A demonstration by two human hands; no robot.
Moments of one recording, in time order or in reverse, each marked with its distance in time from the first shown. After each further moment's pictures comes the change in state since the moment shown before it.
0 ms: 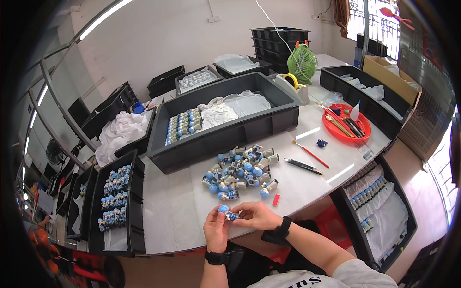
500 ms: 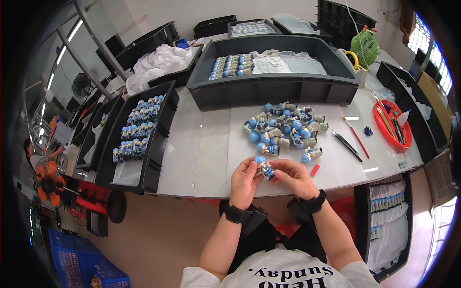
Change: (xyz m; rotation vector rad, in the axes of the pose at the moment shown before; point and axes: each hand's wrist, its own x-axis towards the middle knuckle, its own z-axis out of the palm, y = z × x) left_hand 0.002 0.002 -0.002 -0.019 0.045 -0.077; right_hand 0.000 -0.009 -0.003 0.250 -0.030 0.147
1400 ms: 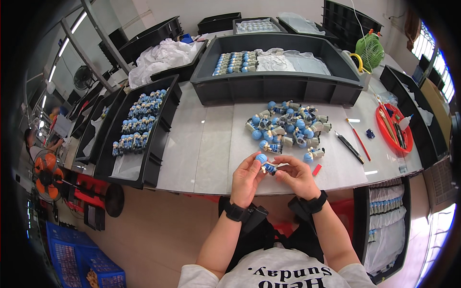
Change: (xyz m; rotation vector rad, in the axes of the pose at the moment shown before) left_hand -0.003 0.003 -0.001 -0.043 -0.035 0.025; right_hand 0.002 0.002 0.002 -0.041 0.062 -0.045
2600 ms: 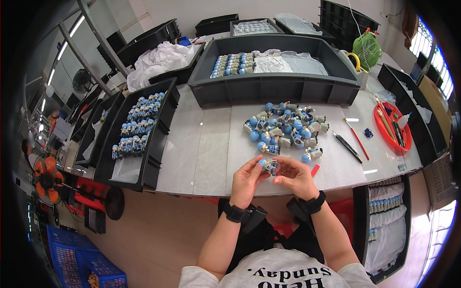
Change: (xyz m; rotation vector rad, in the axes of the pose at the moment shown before) left_hand 0.002 -0.004 0.000 0.130 -0.013 -0.027; right_hand -0.001 0.002 -0.002 0.001 0.003 -0.054
